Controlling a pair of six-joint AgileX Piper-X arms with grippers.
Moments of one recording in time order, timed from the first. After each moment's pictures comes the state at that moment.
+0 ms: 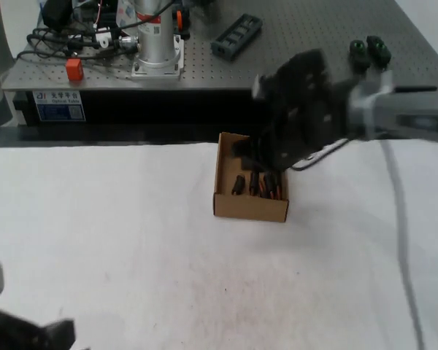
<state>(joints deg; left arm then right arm) -28.8 23.8 -18.1 36.3 -5.1 -26.3 13.0 110.8 -76.4 19.1 -10.1 8.2</state>
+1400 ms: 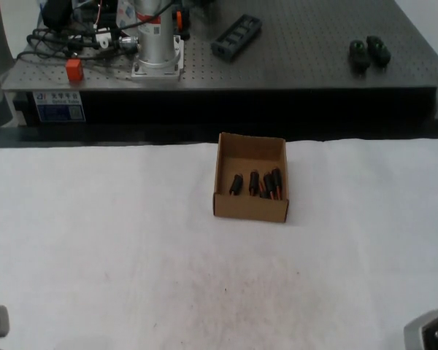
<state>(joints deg) -28.7 20.2 -12.8 40.4 -7.7 -26.5 13.0 27.6 0.6 15.3 -11.9 5.8</state>
